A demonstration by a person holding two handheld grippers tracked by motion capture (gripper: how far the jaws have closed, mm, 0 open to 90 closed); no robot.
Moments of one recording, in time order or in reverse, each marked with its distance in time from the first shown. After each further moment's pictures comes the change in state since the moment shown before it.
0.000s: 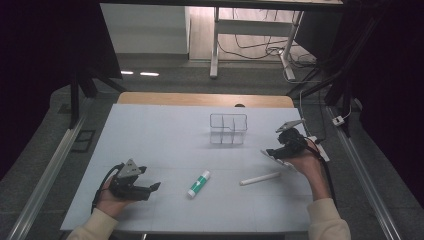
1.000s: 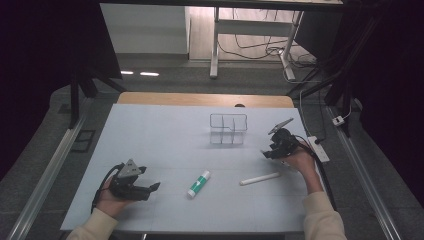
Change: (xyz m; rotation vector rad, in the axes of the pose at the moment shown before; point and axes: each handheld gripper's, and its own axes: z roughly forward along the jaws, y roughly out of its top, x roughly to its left) left arm 0.001 -0.001 0.001 0.007 0.001 0.001; right arm -0.009 0.001 0.040 0.126 0.113 -0.036
